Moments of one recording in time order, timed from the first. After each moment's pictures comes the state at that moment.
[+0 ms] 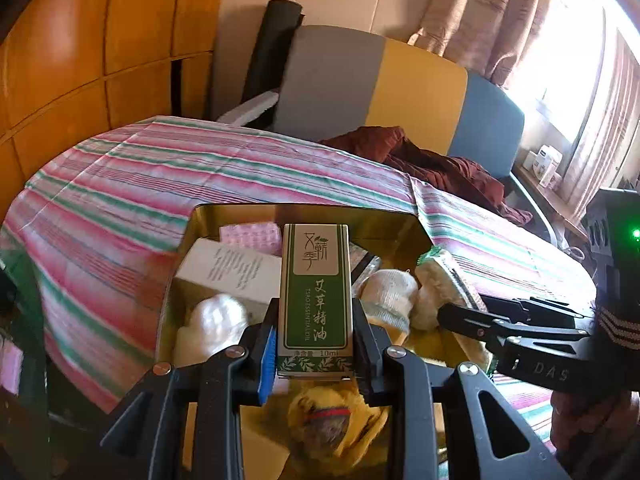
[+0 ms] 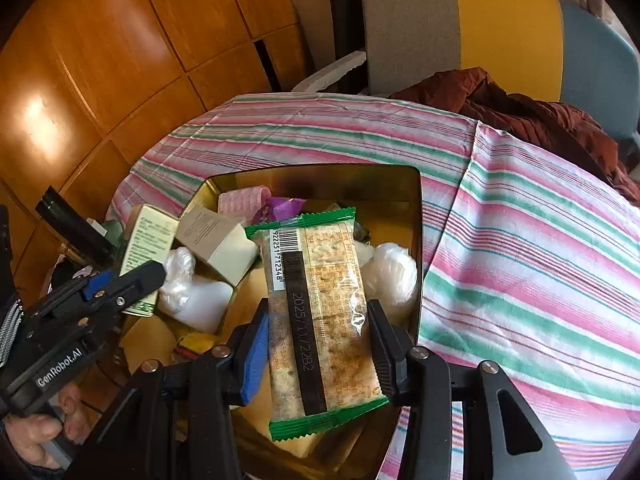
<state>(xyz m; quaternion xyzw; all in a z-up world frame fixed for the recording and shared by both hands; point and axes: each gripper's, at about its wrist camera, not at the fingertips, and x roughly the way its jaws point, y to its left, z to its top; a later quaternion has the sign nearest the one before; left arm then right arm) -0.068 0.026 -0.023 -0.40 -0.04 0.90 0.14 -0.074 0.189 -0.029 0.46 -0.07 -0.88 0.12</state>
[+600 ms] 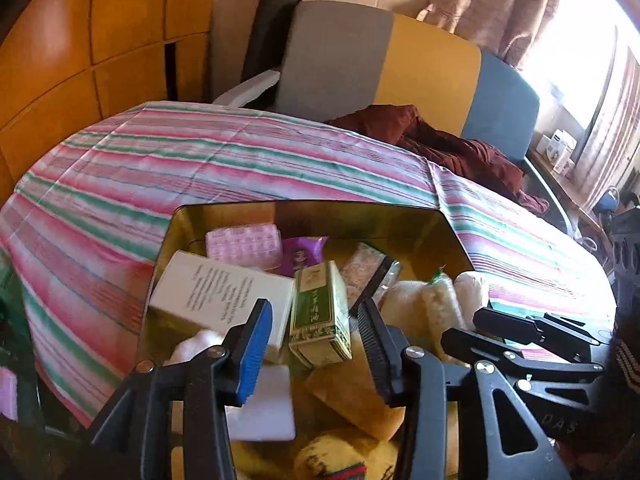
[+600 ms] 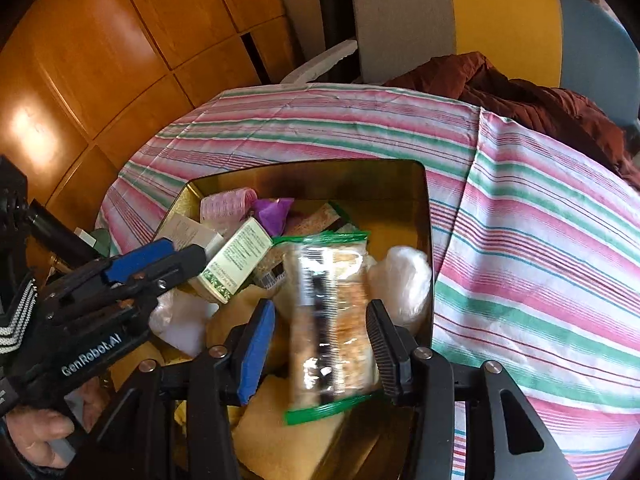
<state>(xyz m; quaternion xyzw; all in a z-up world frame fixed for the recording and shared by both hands) -0.113 0.033 -0.043 -0.44 -0.03 0.89 0.13 -0.103 0.184 -0.047 0.47 -0.08 -0.87 0.11</state>
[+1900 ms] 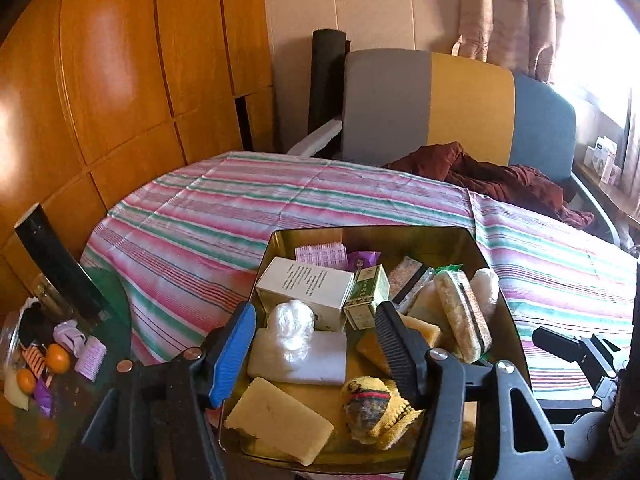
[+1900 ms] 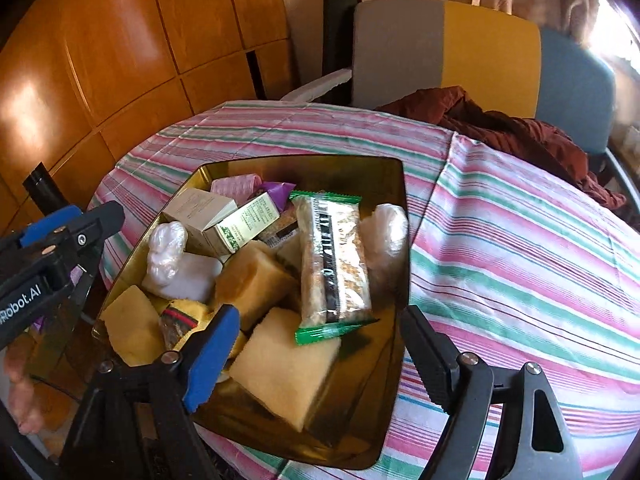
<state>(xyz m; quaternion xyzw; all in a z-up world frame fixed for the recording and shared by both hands) -0.027 0.036 0.007 -0.35 0.03 0.94 0.00 -0.027 0.172 -0.036 0.42 -0.03 -0.90 0.07</state>
